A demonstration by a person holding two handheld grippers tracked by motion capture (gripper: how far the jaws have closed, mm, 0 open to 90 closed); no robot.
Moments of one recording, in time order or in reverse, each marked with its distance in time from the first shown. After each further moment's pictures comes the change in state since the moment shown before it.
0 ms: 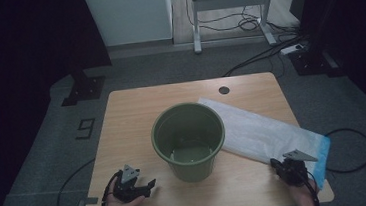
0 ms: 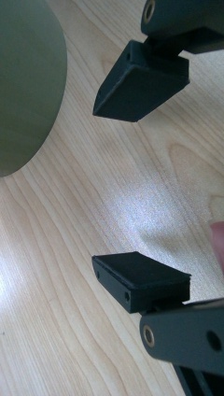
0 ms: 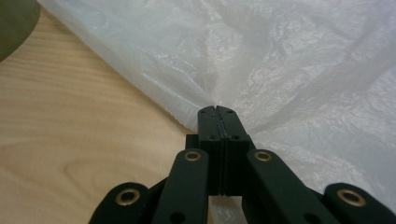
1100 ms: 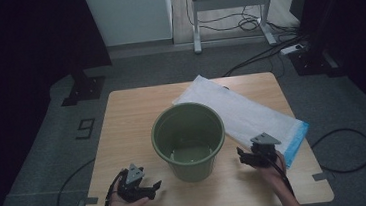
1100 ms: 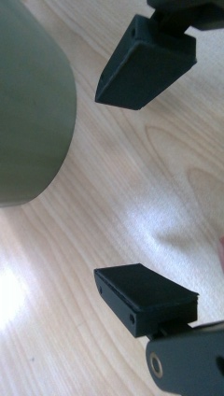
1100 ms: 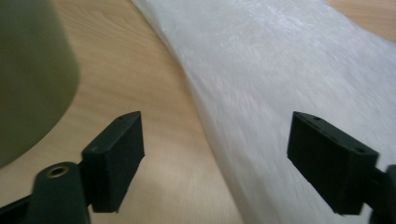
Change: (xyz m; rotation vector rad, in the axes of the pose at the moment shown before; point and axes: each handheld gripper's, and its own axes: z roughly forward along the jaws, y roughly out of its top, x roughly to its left) left arm -0.009 0.010 0.002 -0.025 -0.044 0.066; right arm 0.066 0.066 0.058 -0.058 -0.024 -0.176
